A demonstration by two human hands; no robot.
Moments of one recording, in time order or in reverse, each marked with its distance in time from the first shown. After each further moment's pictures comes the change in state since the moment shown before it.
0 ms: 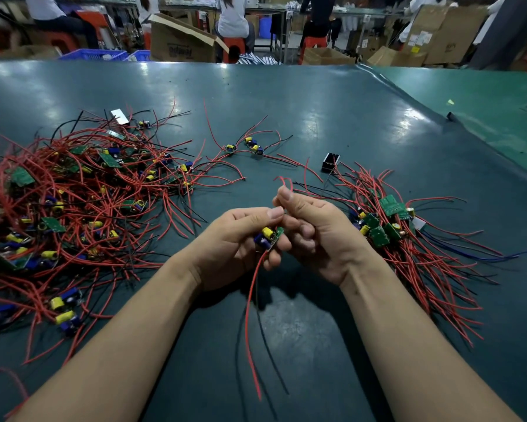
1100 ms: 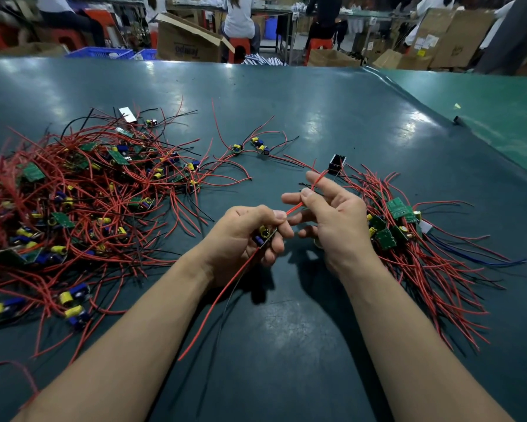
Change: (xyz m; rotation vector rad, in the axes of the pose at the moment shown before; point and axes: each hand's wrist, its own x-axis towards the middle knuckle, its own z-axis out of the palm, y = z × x) left_hand 0.004 0.000 0.001 0.071 0.155 -0.033; right_hand 0.009 0.004 -0.002 -0.333 0.355 -0.332
